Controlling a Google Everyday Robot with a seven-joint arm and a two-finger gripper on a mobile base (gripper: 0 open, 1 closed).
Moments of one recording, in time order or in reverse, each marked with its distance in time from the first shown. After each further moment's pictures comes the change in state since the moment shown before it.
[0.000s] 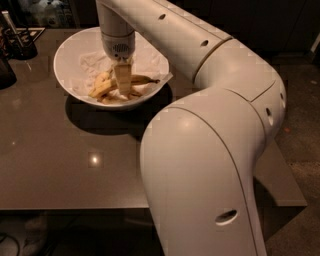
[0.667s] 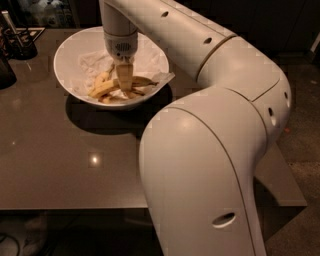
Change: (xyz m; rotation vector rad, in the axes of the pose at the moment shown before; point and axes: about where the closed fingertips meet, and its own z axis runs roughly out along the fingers) arm 0.005 0.001 -0.002 0.000 -0.003 0.019
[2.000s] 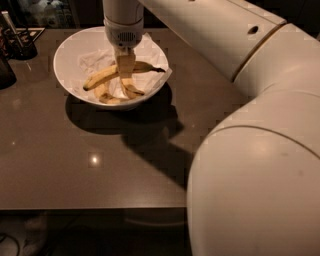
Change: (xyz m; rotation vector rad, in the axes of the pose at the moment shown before) arm 0.000 0.018 -0.055 0.153 -0.036 0.001
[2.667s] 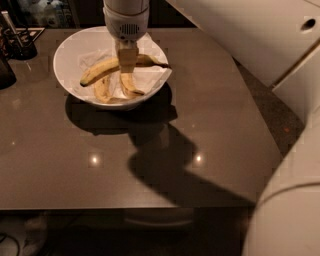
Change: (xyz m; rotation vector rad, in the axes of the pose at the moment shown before) arm -0.003 0.024 -0.050 0.086 -0.003 -0.002
